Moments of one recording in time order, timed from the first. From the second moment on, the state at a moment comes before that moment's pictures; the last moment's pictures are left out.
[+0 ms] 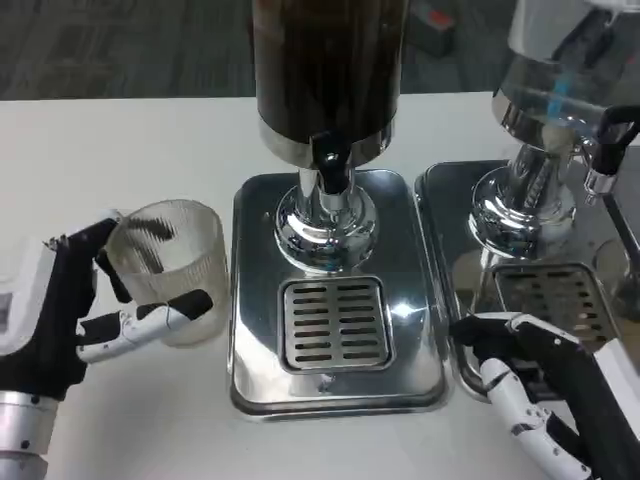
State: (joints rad) left arm -0.15 0.53 -0.10 0.81 0.50 -0.91 0.58; right arm 0.62 -0.16 0.11 -0.51 -0.42 -0.13 0.03
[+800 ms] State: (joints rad) left arm -0.23 0.42 -0.18 0.89 0.58 -0.91 0.55; right arm 0.66 -0.13 0.12 -0.52 -0.41 -0.16 -0.03
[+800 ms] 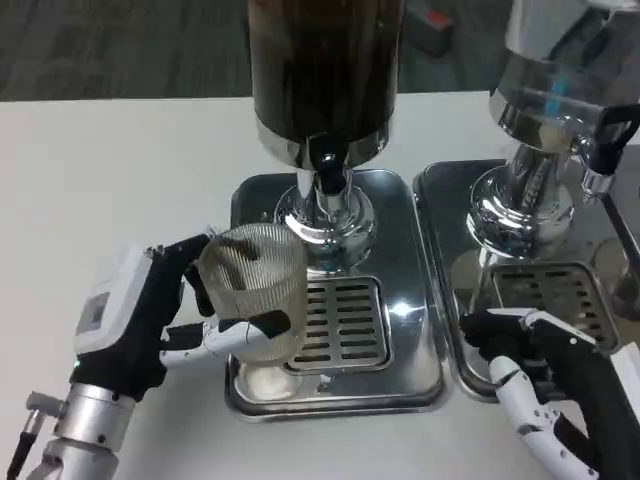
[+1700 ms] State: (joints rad) left arm -0.38 0.33 -0.29 1.07 0.61 -0.86 0.58; right arm 0.72 -0.10 0.14 -0.62 -0.41 -0.16 -0.04
